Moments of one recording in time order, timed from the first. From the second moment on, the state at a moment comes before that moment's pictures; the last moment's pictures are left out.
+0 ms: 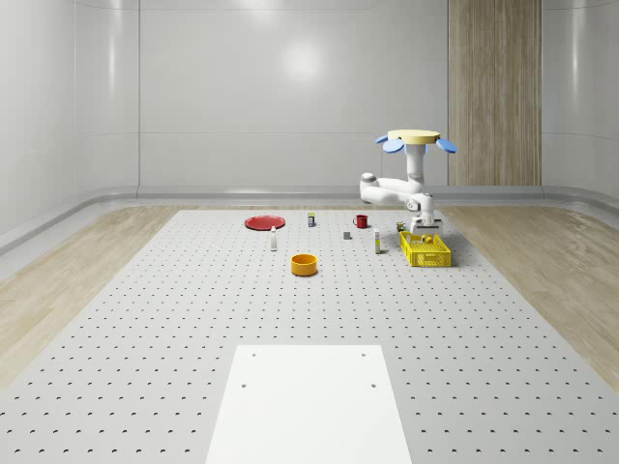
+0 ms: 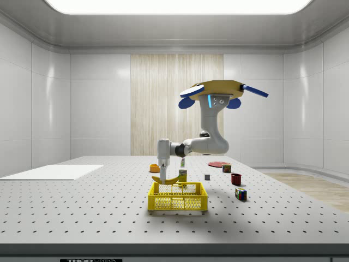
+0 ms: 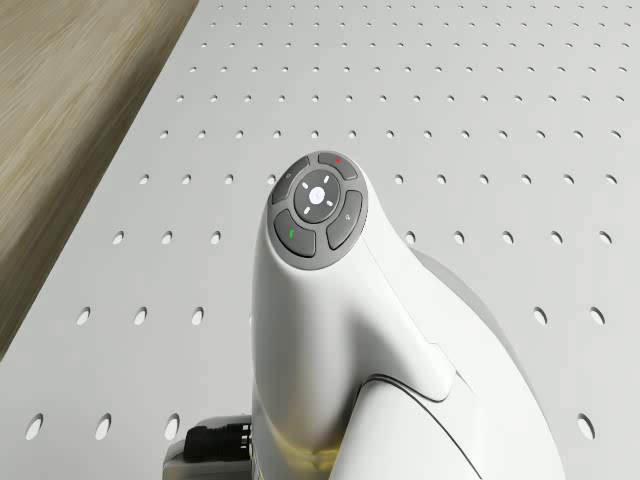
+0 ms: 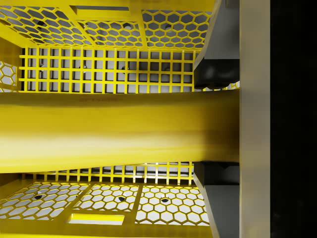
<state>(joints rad) -1.18 -1.58 1.44 -2.88 -1.70 1.61 1.67</state>
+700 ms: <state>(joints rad) -1.20 -1.57 1.27 -2.85 -1.86 1.66 1.68</state>
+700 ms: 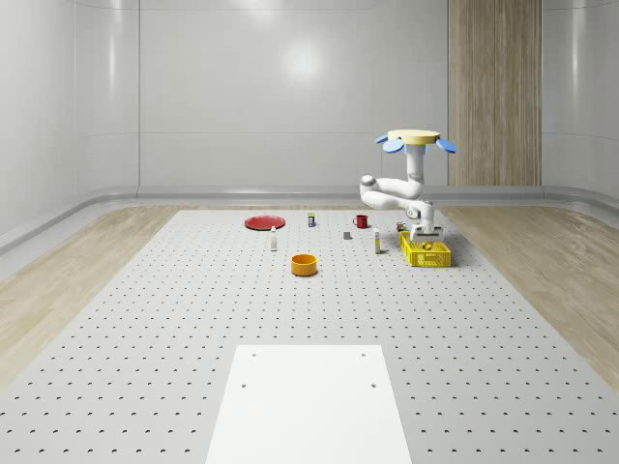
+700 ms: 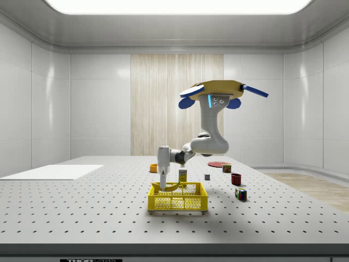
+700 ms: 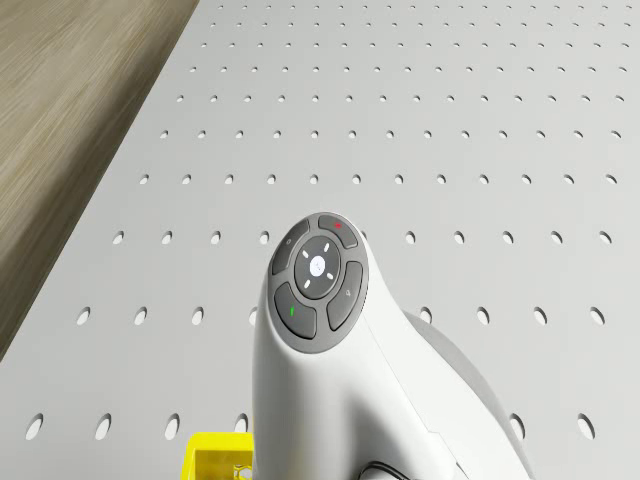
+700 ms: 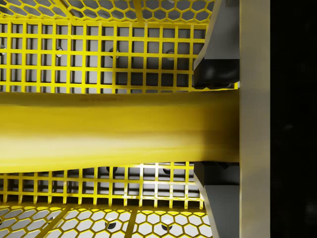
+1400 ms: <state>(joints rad) -1.19 -1.56 1.32 -2.86 -1.82 1.63 1.69</state>
